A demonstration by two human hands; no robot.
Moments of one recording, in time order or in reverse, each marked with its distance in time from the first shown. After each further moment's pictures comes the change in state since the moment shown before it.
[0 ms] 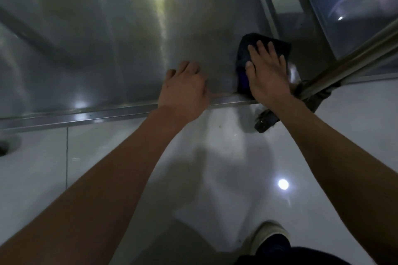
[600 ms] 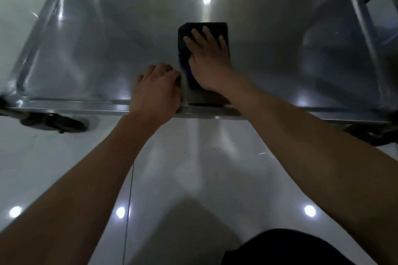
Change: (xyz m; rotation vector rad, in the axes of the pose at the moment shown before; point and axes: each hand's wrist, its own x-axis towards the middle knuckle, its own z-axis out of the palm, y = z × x) left_hand -0.096 -0.196 -0.059 0.086 0.130 -0.275; right_hand 0.048 -0.300 0.066 0.023 -0.061 -0.495
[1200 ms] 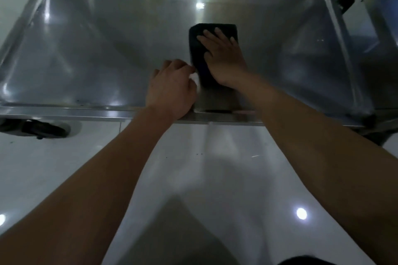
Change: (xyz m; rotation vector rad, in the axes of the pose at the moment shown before) left_hand 0.032 0.070 0.013 -0.140 0.008 0.012; right_hand -0.005 0.084 -0.018 0.159 0.022 0.061
